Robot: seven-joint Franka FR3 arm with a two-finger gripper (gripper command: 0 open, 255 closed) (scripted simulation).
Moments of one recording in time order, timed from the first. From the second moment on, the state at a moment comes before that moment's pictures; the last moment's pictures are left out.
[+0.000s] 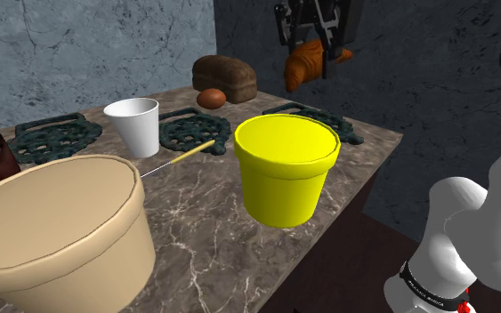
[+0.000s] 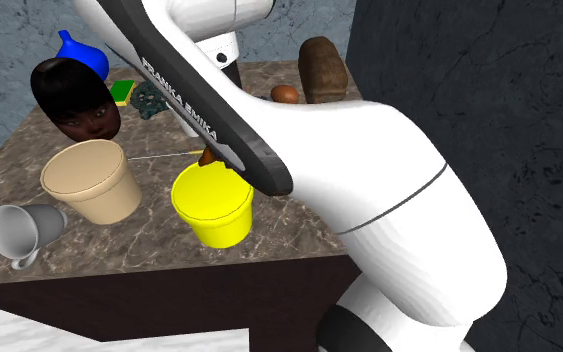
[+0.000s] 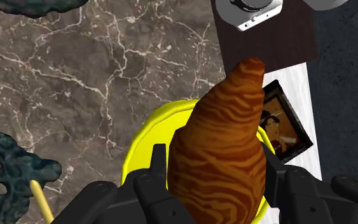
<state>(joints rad) 0.50 -0.16 0.08 -1.27 0.00 0.94 -0.75</state>
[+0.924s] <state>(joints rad) 0.54 -0.16 0.14 -1.43 0.03 1.10 -0.64</state>
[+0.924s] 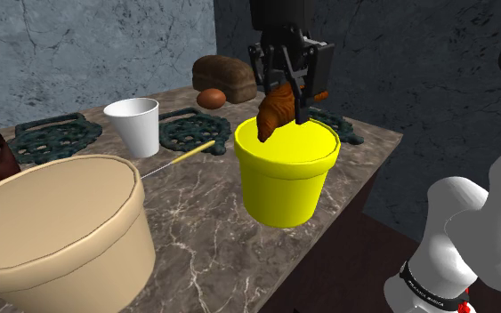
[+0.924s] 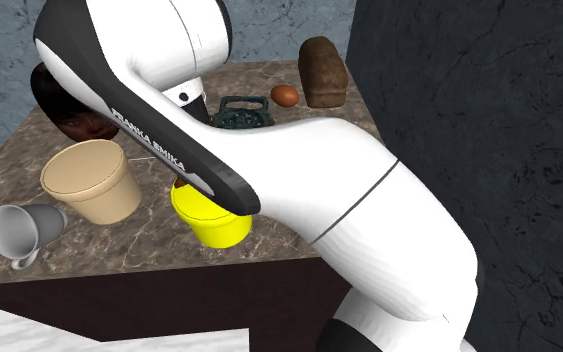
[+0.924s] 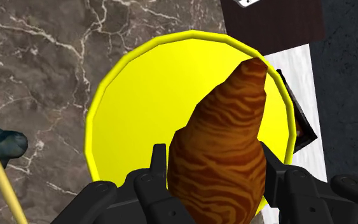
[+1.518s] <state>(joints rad) 0.54 -0.20 0.14 -1.51 0.04 1.15 -0.64</state>
